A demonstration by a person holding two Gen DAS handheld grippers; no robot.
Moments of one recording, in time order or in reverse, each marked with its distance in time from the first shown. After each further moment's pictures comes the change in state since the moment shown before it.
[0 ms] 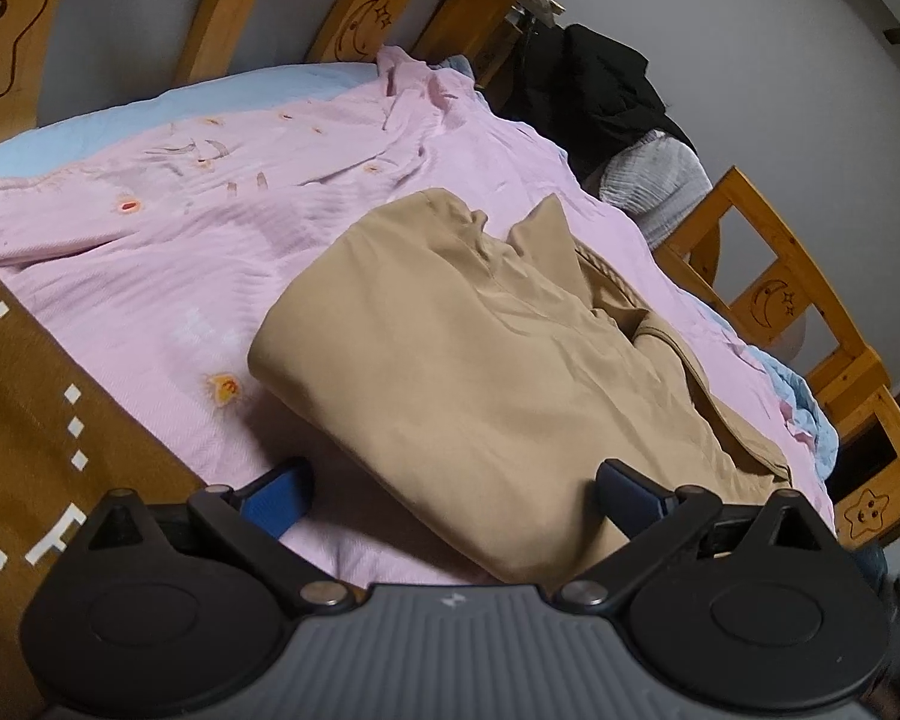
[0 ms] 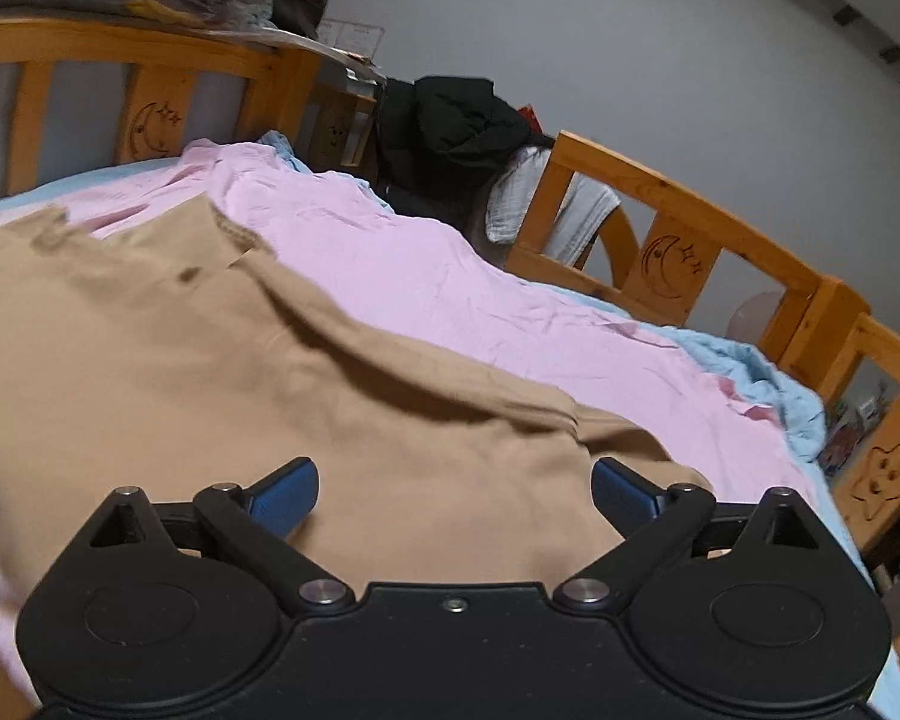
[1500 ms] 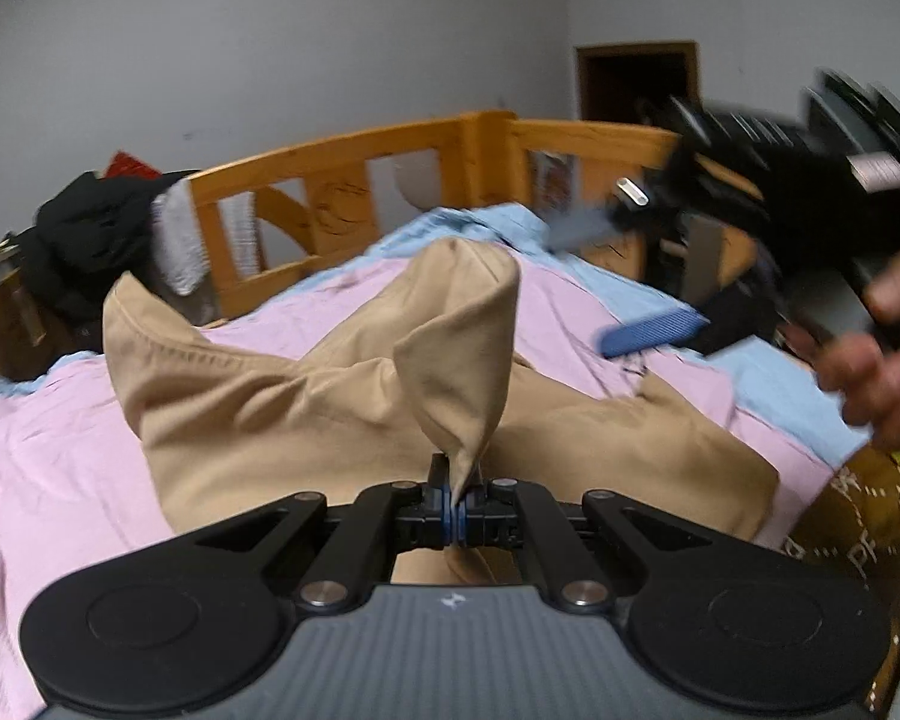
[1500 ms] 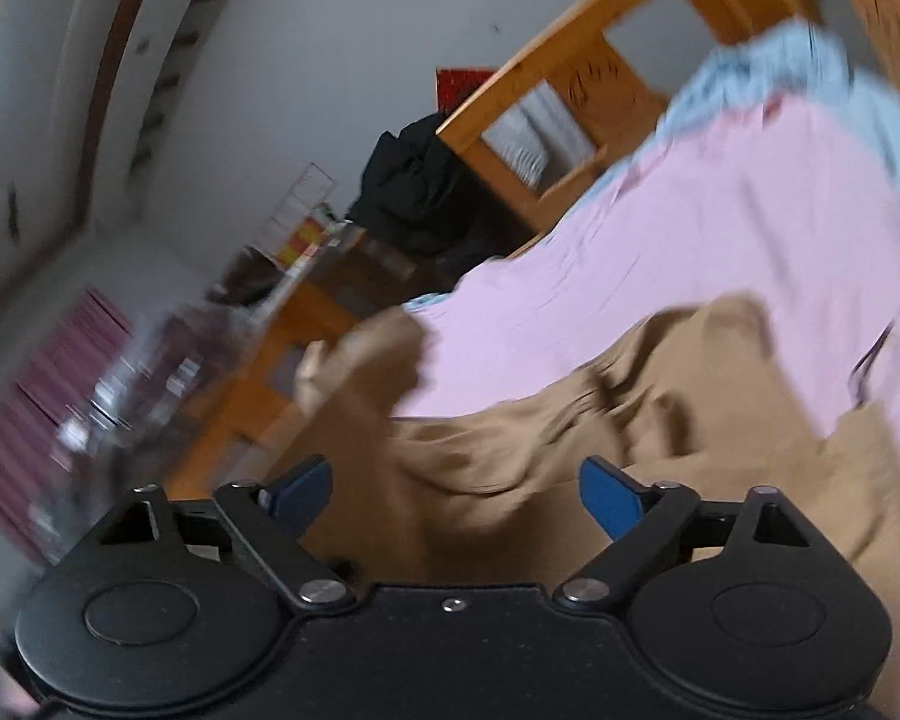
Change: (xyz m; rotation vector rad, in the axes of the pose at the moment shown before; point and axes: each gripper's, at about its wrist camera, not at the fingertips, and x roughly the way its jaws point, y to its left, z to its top) left arm -0.001 -0.295 -0.084 1.085 0.030 -0.329; right arm -0.027 -0.233 0.000 1.098 0.095 0.654
